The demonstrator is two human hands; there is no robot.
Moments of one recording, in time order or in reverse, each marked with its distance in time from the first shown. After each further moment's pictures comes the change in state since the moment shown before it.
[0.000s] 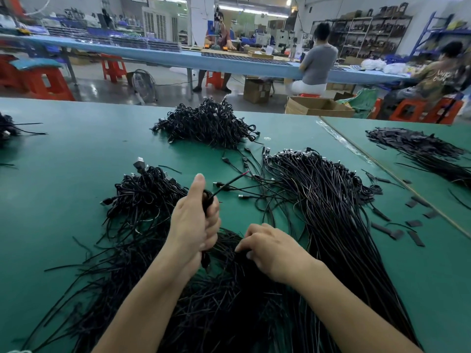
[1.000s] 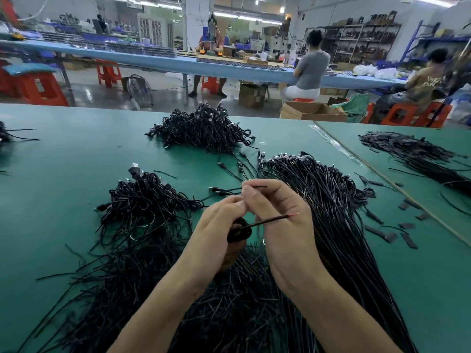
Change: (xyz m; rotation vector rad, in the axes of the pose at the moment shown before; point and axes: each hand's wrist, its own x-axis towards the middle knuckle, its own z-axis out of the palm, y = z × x) left_hand -0.022 0.000 0.020 0.155 -0.348 0.125; right_hand -0.028 -0.067 -0.064 1.538 0.837 -0.041
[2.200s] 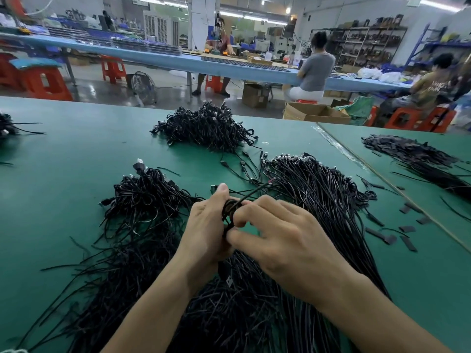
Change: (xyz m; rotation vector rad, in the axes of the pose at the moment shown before) left_hand 0.003 0.001 -0.003 -0.125 0.200 -0.121; right_hand -0.011 -0.031 -0.021 -1.464 -0.600 -0.931
